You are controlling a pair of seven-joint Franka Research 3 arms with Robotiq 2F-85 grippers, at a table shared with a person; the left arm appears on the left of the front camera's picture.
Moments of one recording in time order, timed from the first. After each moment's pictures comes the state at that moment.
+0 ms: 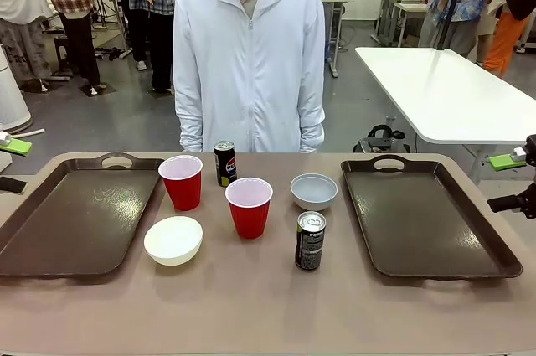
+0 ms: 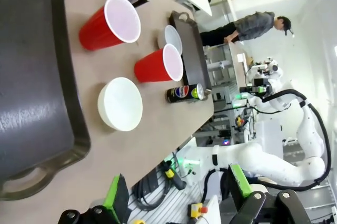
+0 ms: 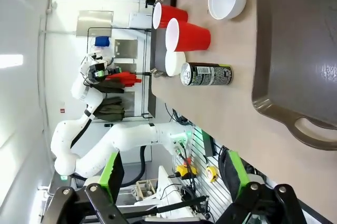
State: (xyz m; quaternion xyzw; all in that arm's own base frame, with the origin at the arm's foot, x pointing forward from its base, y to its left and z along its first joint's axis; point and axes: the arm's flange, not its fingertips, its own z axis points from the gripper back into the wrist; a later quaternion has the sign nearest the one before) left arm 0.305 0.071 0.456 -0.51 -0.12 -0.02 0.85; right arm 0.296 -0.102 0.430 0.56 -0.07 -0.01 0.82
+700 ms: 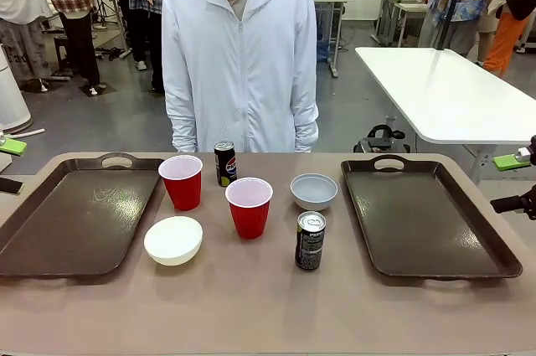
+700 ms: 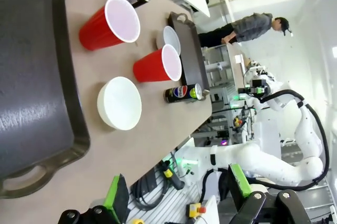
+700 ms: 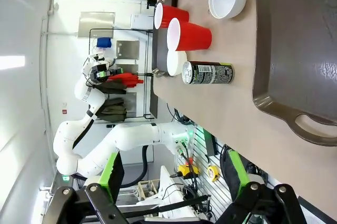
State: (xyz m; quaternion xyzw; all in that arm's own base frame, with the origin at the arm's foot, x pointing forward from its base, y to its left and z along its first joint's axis) left arm 0.302 0.074 0.455 -0.52 -0.12 -0.01 0.85; right arm 0.293 -0.104 0.431 0.56 -0.07 -0.01 0.82
